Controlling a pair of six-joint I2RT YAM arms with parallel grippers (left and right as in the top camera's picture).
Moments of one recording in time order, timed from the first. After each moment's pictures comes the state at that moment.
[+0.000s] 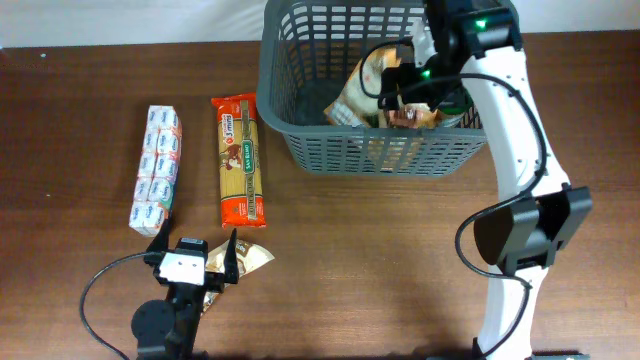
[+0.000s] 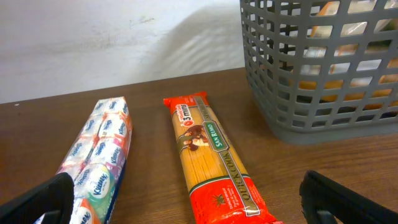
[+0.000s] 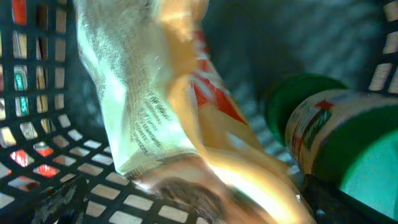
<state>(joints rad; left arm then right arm) 0.06 0.01 0.07 -0.19 0.18 0.11 0.18 2.18 2.35 -1.45 -0.18 0.11</state>
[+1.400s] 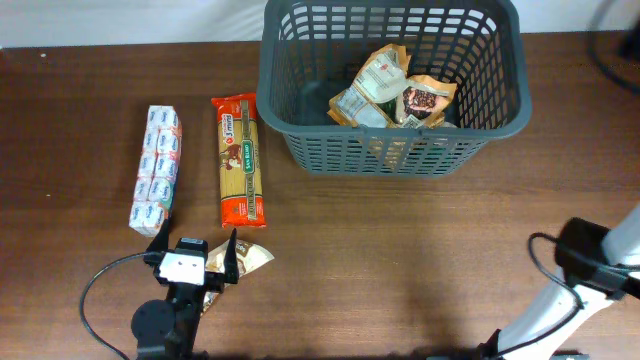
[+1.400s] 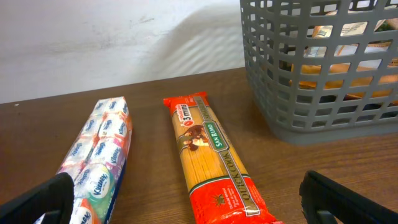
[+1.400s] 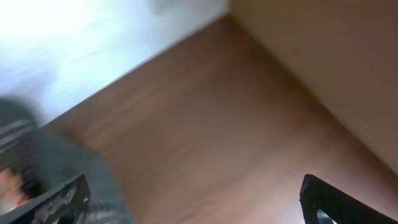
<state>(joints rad) 0.06 0.01 0.07 -0.19 0.18 0.11 -0.42 2.08 2.98 -1.69 0.12 0.20</state>
